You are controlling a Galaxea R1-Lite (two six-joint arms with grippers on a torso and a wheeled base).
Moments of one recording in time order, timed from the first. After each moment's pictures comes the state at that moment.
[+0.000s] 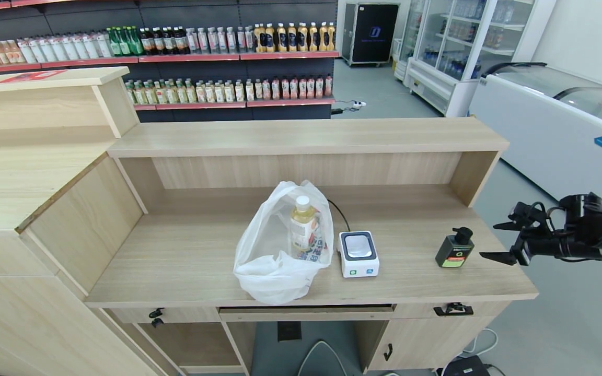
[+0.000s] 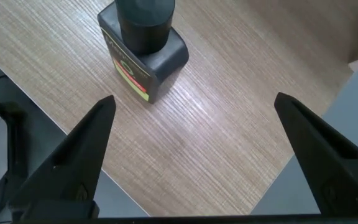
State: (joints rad) left arm 0.00 0.00 0.00 0.00 0.01 0.01; right arm -0.43 2.47 -1.60 -0.03 0.80 -1.12
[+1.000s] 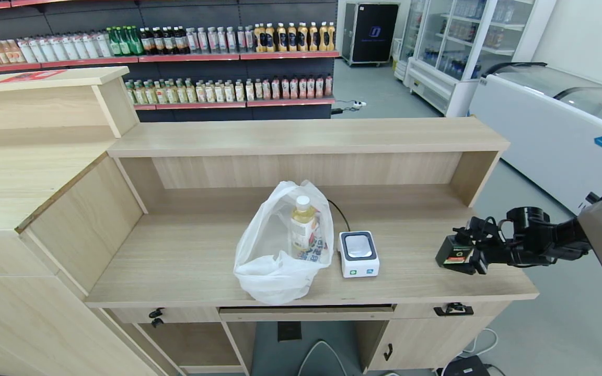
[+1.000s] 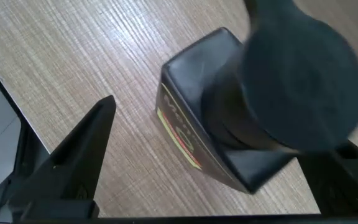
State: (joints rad) left arm 0.00 0.00 0.00 0.00 0.01 0.01; right arm -0.29 2.65 -1.72 -0.03 0.83 -1.16
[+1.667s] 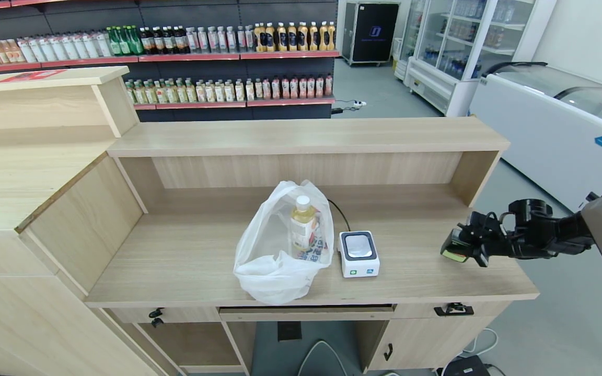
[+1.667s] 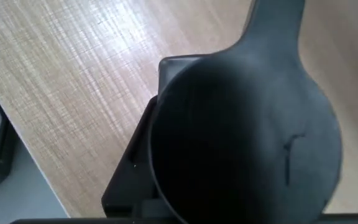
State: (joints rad) left arm 0.00 0.00 0.00 0.00 0.01 0.01; right arm -0.29 2.60 -1.73 -0.05 0.82 -1.23
